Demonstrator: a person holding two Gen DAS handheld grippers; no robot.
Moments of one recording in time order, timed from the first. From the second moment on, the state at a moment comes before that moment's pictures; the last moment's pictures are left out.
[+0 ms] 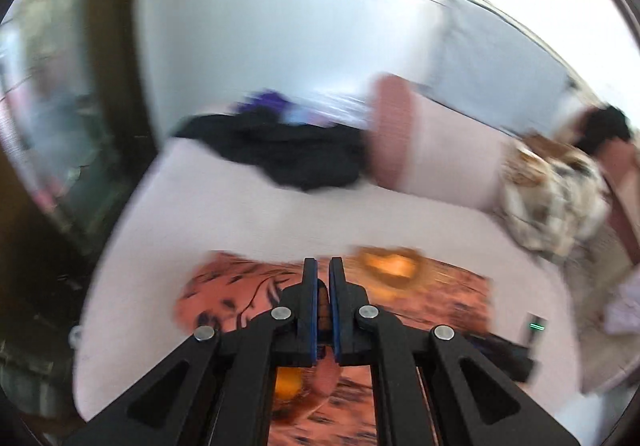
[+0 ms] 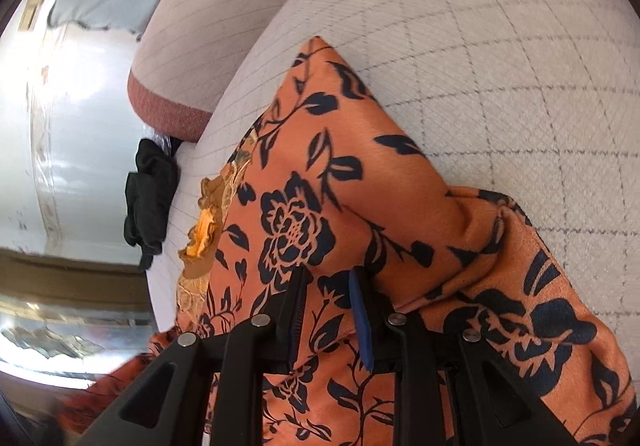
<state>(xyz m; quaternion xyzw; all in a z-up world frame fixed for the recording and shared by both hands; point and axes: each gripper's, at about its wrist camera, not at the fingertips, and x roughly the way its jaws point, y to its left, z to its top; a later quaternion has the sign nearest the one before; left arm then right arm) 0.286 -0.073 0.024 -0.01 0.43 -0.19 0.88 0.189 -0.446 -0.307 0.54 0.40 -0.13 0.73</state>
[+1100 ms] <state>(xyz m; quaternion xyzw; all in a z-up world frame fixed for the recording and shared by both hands) 0.266 0.008 -0.180 -0.14 0.47 -0.02 0.87 0.209 -0.376 -0.293 0.34 0.53 0.06 0.77</state>
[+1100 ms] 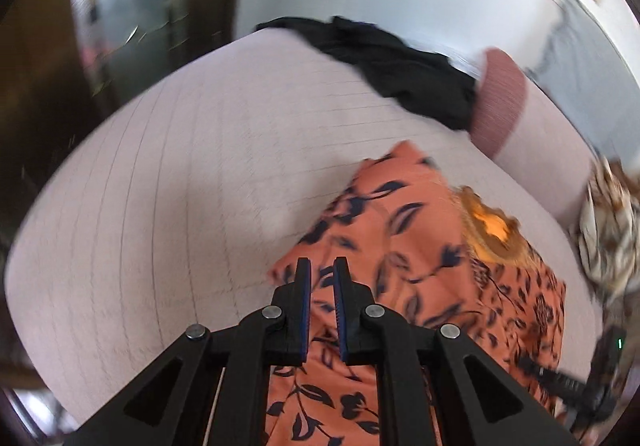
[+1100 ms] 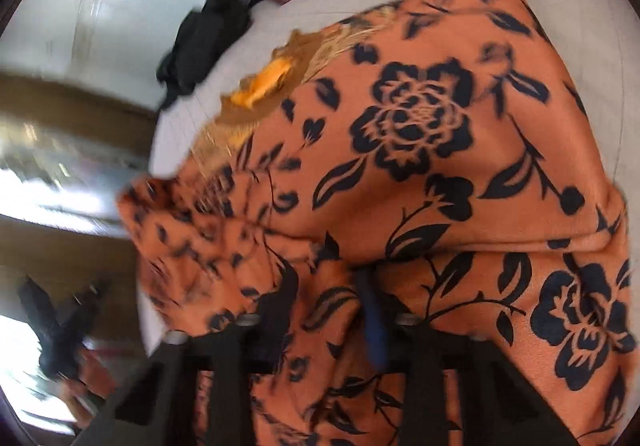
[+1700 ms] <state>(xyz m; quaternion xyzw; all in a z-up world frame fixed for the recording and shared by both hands) 0.269 -0.042 -0.215 -0.11 0.40 -0.04 0.91 0.196 -0.474 -0.247 0.29 0.33 -0.17 0.88</state>
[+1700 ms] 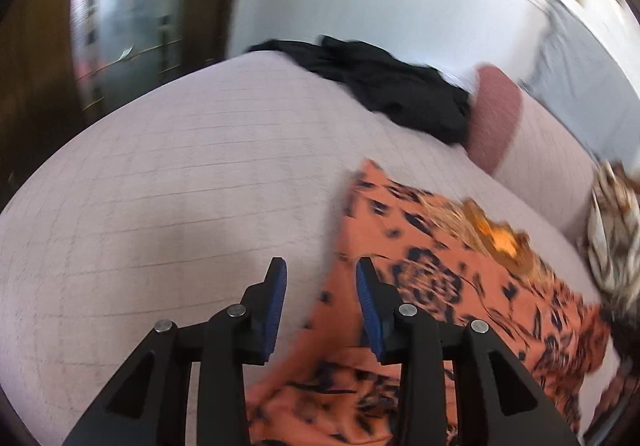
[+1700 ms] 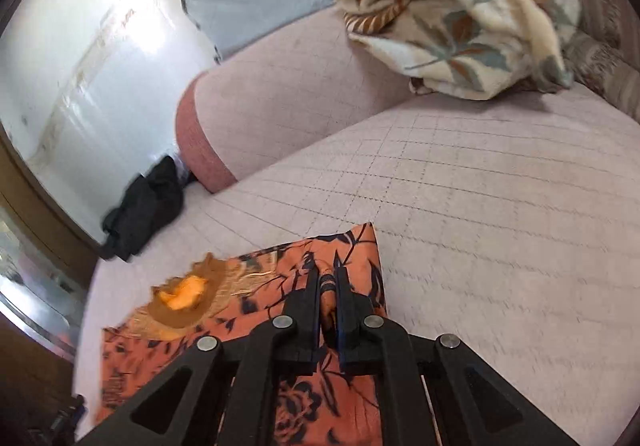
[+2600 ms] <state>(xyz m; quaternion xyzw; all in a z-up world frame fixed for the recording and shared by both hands) 0.287 -0.076 -0.247 0.00 0.44 -0.02 0.90 0.228 -0.393 -0.285 0.18 0.54 -0.01 0.82</state>
